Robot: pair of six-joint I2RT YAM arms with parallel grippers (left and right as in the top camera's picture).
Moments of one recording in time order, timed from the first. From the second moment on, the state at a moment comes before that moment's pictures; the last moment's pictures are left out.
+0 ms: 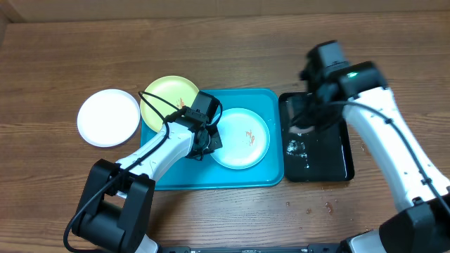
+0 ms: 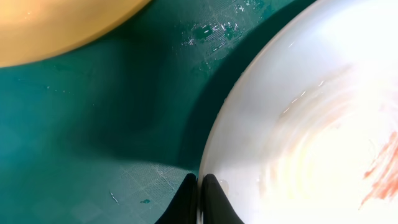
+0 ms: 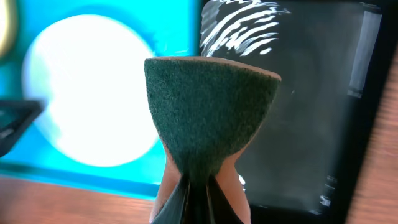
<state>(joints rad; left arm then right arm) -0.43 1.74 1.01 -0.62 0.03 -0.70 0.33 1.65 1.52 -1.23 -0.10 0.24</state>
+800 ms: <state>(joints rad) -0.43 1.74 1.01 -0.63 0.03 -0.70 0.64 1.82 1.32 -0.83 0.03 0.44</state>
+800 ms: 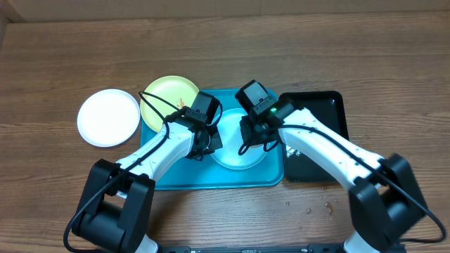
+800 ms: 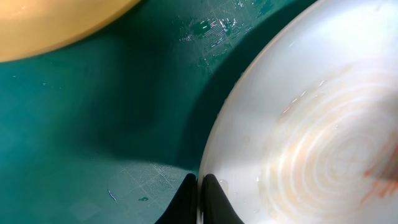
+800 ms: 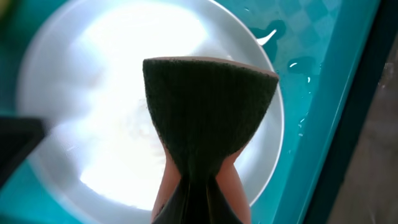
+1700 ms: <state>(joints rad) -0.43 1.74 1.01 -0.64 0.04 -0.70 0.62 1.88 1.22 -0.67 -0.11 0.46</state>
